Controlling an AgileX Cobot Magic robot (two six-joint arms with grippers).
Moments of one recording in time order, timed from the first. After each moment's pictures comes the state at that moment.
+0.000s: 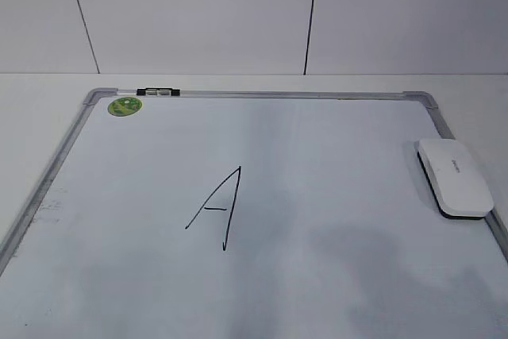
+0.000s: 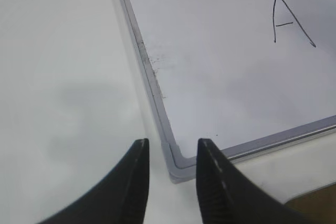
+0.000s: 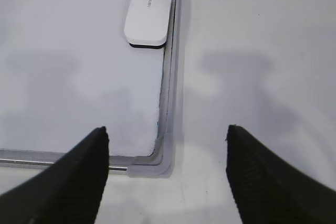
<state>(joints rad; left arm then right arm) -0.24 0.07 -0.51 -0.04 1.10 0.09 0.15 0.06 -0.50 -0.13 1.14 0.06</state>
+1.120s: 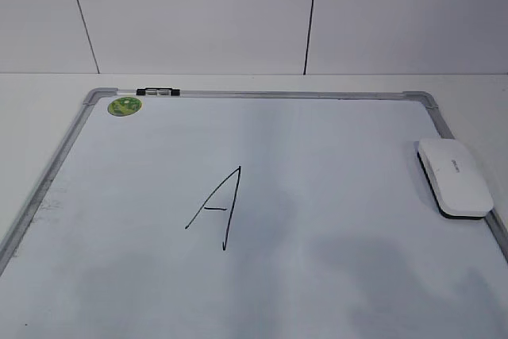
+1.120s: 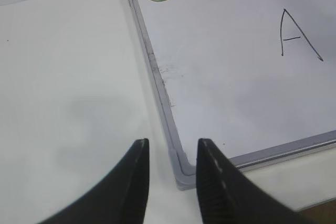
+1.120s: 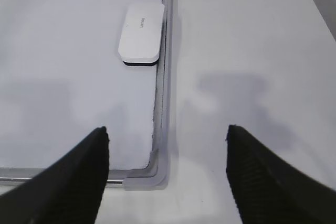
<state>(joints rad) -0.20 0.01 -0.51 -0.04 1.11 0.09 0.10 -0.02 -0.50 -0.13 1.14 0.06</state>
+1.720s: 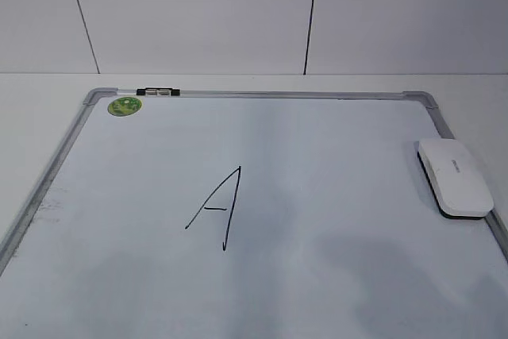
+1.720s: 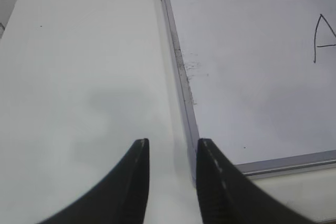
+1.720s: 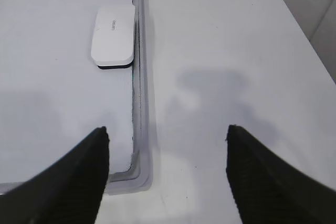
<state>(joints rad) -0.08 0.01 -0.51 -0.04 1.11 0.09 0.00 -0.02 -0.50 -0.14 1.14 0.06</state>
